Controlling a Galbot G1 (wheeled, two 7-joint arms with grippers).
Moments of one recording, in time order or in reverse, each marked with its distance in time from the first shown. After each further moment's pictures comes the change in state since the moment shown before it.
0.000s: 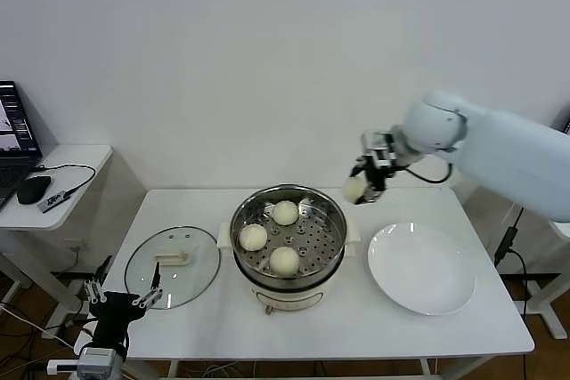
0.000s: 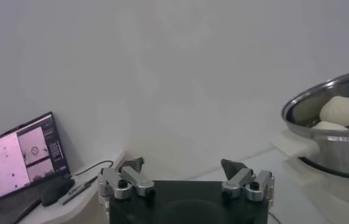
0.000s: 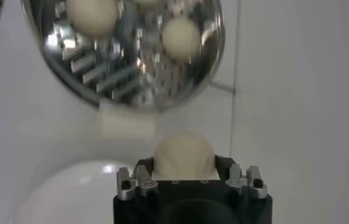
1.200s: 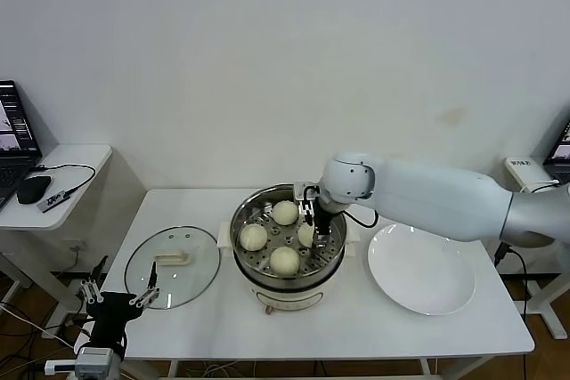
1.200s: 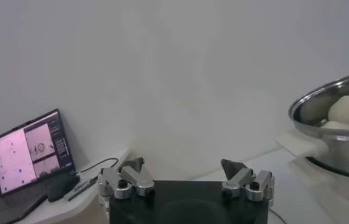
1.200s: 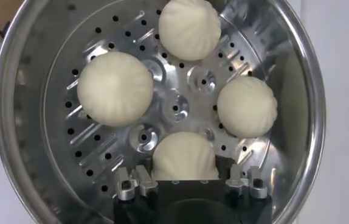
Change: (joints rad) left arm -0.005 -0.014 -0.009 0.007 0.001 -0.004 -0.002; right arm -0.150 0.205 -0.056 -0.047 0.022 -0.188 0.141
